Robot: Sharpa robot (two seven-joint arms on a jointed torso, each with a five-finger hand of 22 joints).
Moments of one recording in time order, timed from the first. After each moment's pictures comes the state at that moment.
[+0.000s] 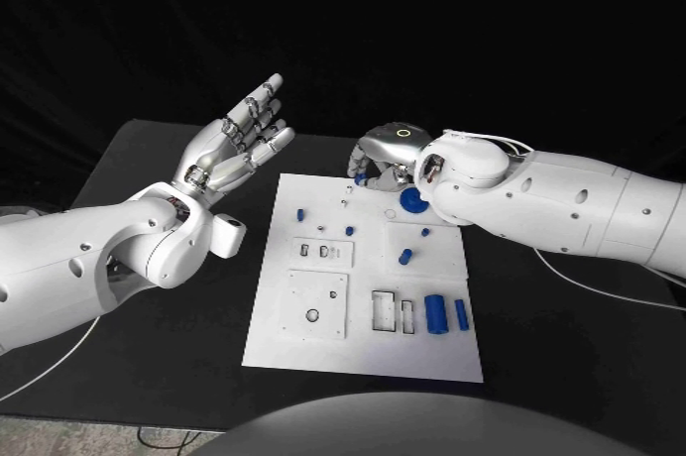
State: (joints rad) left arm 1.25 -0.94 -0.14 1.64 -0.33 -0.30 0.68; left_hand 1.43 0.22 -0.25 0.29 0.44 0.15 -0.04 0.02 0.02 0.00 -0.05 0.00 0.00 0.00 0.07 0.00 0.00 0.17 0.03 0.22 0.02 0.01; right arm 1.29 -0.58 -0.11 1.32 -1.70 -0.28 -0.04; right_hand 1.47 -0.08 0.34 0.04 0.24 1.07 0.11 0.14 0.21 1.16 0.09 0.10 0.07 1.40 -0.03 0.98 0.72 0.17 1.17 0.07 0.91 0.68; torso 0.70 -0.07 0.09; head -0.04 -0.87
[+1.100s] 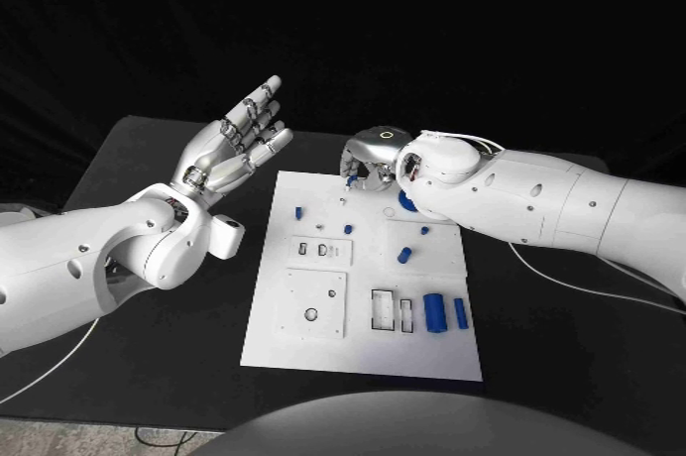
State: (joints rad) left arm 1.25 -0.92 -0.14 1.63 -0.32 -0.28 0.67; left_hand 1.44 0.21 -0.25 0.28 0.46 0.15 -0.03 0.02 0.02 0.00 -0.04 0.00 0.00 0.00 0.08 0.00 0.00 0.17 0.03 0.22 0.02 0.01; right arm 1.27 -0.48 -0.11 1.16 -1.69 -0.24 -0.04; right_hand 1.46 -0.09 0.35 0.05 0.21 1.06 0.12 0.12 0.20 1.17 0.08 0.09 0.06 1.39 -0.03 0.99 0.72 0.17 1.17 0.08 0.92 0.71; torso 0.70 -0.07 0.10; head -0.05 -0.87
